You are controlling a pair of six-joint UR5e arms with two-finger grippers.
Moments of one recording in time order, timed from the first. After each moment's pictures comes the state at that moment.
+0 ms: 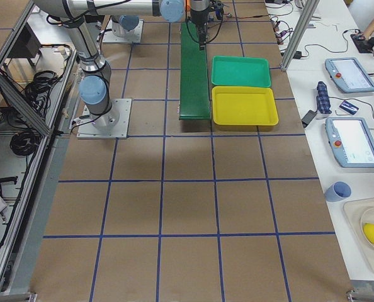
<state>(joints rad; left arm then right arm) -1.01 -1.81 -1.76 -1.02 1.58 0.58 1.65 -1.60 1.66 -1.72 -1.52 -0.02</state>
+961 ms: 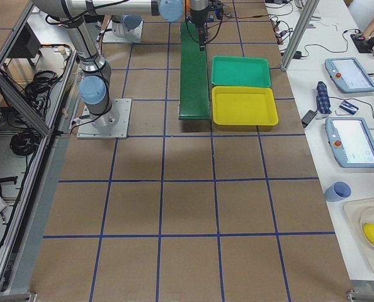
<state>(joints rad) -0.94 -2.05 -1.65 -0.94 1.59 0.64 1.65 -1.61 1.66 -1.73 -1.59 -0.02</state>
